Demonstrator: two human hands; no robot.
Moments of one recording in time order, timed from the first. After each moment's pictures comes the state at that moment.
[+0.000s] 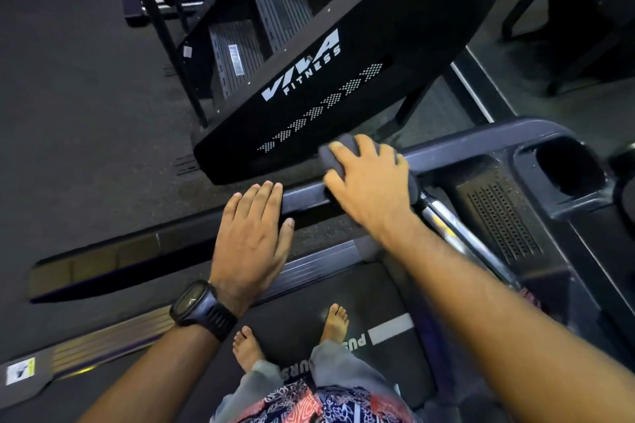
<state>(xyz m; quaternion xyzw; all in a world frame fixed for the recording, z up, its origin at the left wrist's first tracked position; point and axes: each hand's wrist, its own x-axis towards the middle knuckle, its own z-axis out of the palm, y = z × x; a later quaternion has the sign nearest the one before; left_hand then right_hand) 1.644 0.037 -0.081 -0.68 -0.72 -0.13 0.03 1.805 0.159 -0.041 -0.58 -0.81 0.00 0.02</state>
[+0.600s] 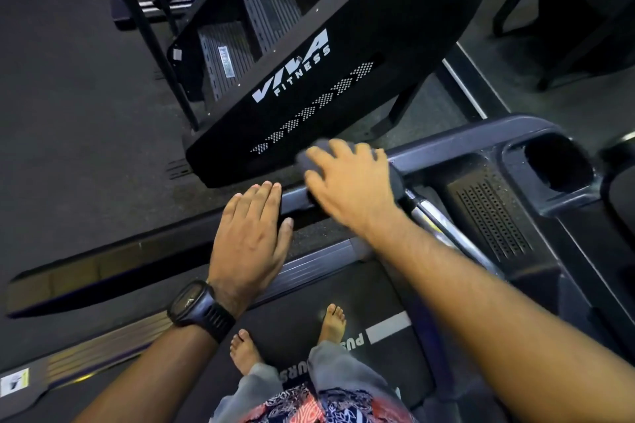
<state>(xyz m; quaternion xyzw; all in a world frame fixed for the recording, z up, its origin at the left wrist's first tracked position) 1.654 0.049 -0.083 -0.69 -0.71 -0.13 0.03 1.804 0.167 -0.041 -0.53 -0.85 -0.02 0.01</state>
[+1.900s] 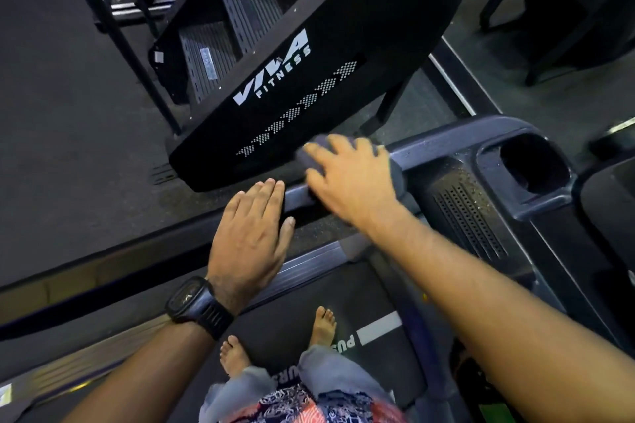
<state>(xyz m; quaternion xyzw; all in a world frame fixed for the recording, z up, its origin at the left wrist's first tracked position) 1.693 0.083 -0.079 -0.72 -0.69 -0.13 0.02 1.845 0.196 -0.041 -0.54 -0.84 -0.01 0.01</state>
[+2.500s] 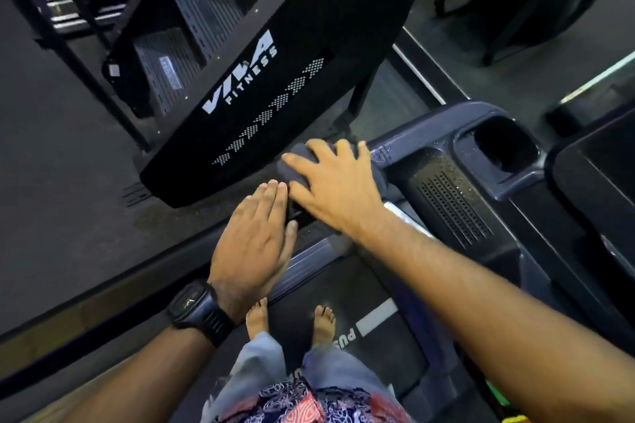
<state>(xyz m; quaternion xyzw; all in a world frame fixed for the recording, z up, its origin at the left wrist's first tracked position) 1.692 0.100 -0.074 -0.78 -0.62 -0.11 -0.04 1.841 0.192 -0.043 -0.54 -0.84 -0.01 -0.01</state>
